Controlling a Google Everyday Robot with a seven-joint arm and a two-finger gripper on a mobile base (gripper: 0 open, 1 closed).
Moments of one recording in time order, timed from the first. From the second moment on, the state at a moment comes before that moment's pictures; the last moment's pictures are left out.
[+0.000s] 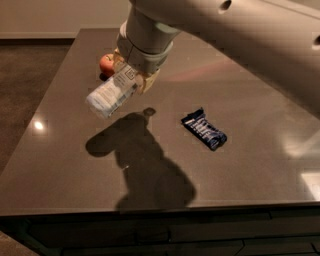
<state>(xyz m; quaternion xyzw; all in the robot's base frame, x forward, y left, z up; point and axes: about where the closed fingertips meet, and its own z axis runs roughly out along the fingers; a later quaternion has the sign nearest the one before) 0.576 0.062 0.954 -0.91 0.29 -0.18 0.24</state>
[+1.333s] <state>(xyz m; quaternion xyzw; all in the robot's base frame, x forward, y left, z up) 0.625 0.080 0.980 -0.89 0.05 -0.40 0.21</state>
